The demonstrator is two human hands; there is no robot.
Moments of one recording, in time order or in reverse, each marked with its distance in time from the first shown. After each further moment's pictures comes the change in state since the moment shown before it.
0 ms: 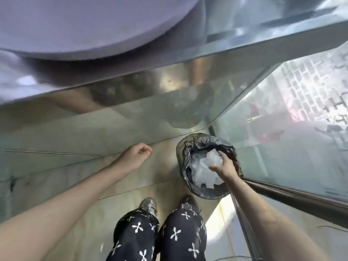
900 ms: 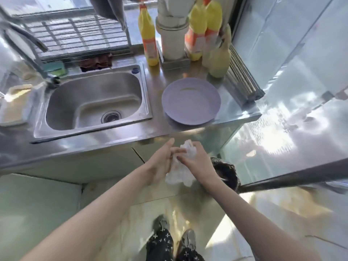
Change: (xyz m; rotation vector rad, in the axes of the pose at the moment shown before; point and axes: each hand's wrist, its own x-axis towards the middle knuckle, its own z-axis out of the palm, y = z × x) left_hand -0.352 0.158 -0.187 -0.715 -0.251 -0.010; right_hand -0.468 -0.253 -0.044 0.266 -0.075 -0.583
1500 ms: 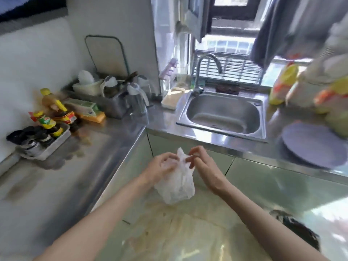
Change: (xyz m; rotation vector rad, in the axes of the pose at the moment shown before) left_hand -0.329 -0.129 -0.239 0.236 0.633 0.451; right_hand -0.177 -0.129 0.285 -0.135 -0.603 -0.457
